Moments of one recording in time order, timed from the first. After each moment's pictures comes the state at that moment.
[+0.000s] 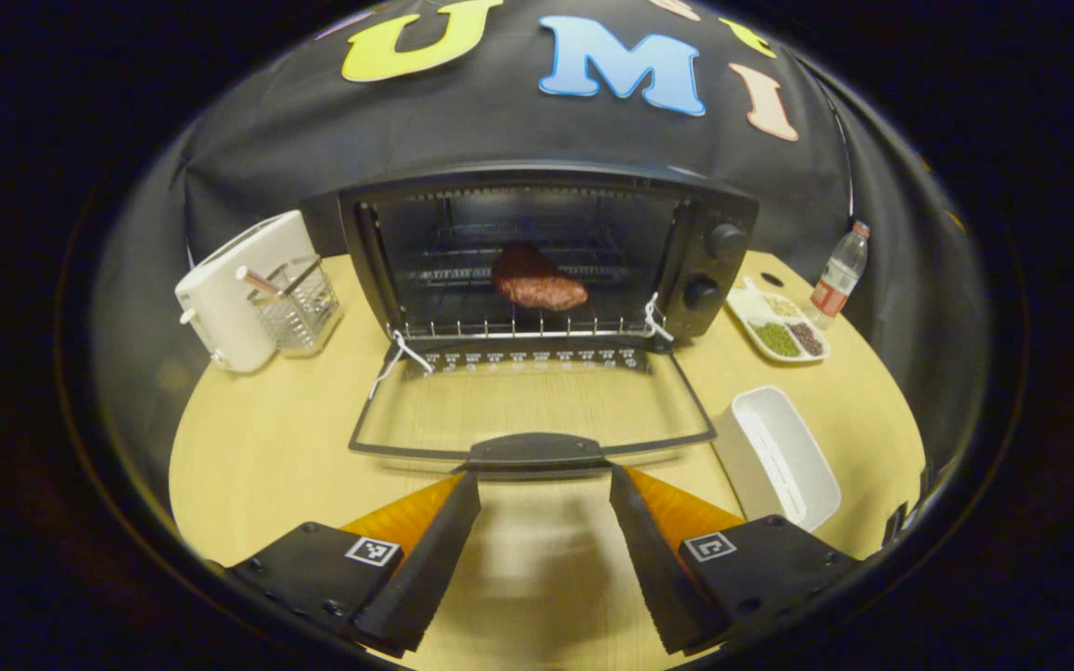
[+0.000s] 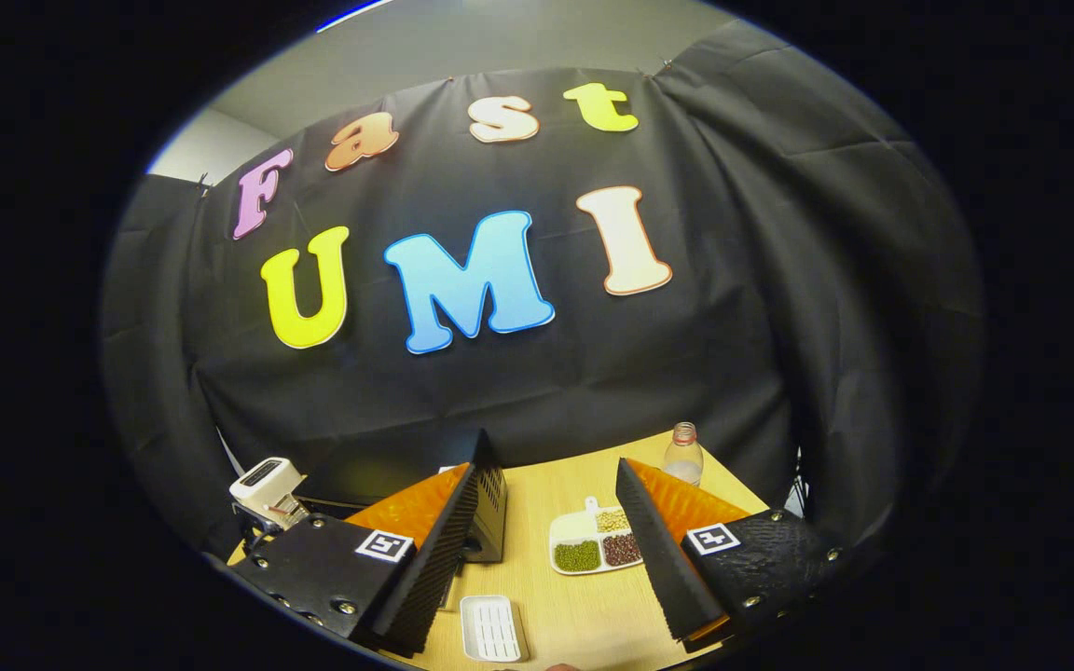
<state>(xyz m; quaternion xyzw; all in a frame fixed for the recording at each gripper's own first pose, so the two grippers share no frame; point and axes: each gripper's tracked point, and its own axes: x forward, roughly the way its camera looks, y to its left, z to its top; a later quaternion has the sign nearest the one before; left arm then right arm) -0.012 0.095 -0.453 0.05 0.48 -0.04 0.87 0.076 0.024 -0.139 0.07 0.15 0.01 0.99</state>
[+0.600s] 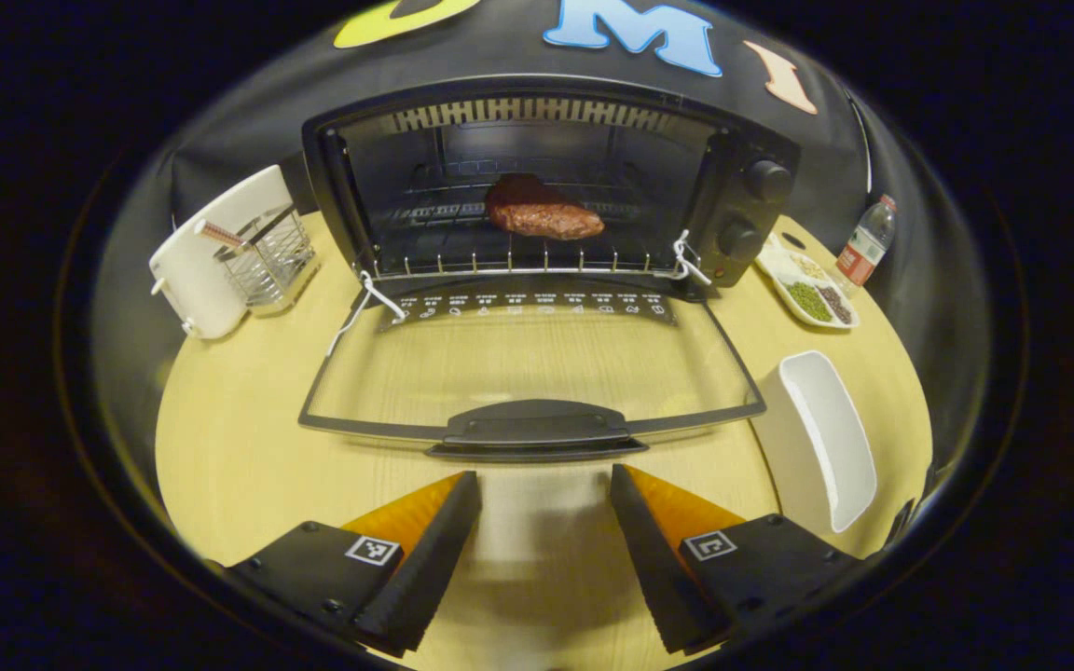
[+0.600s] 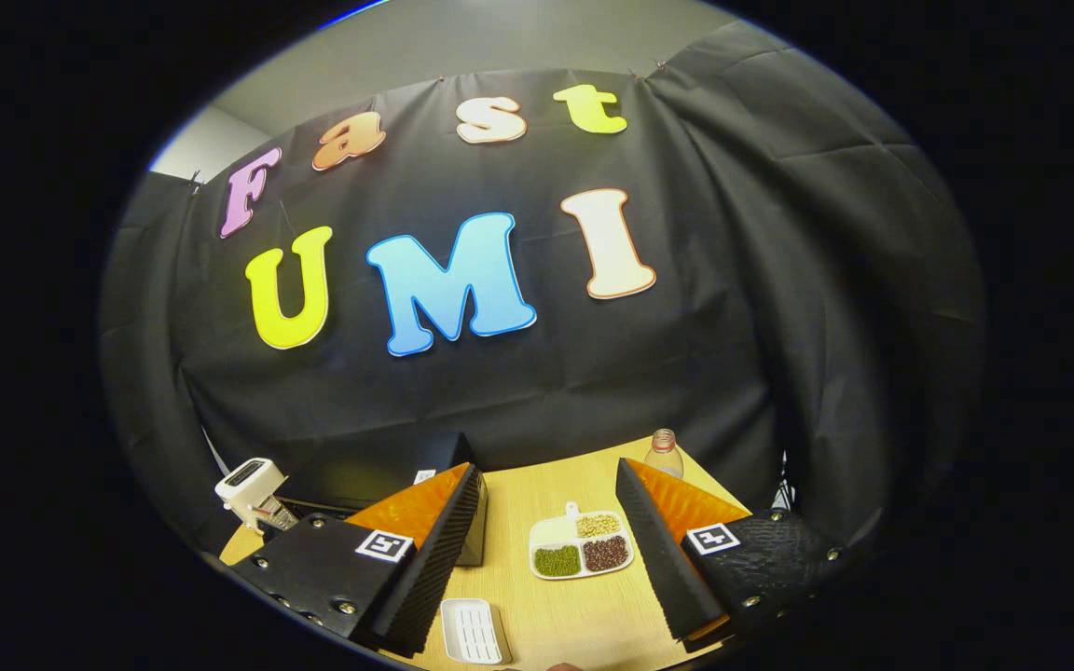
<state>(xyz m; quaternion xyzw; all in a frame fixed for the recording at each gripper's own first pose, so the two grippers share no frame) -0.010 0.097 -0.499 0.04 0.54 -0.03 0.84 0.083 0.006 -0.135 0.06 0.15 -0.01 0.99</state>
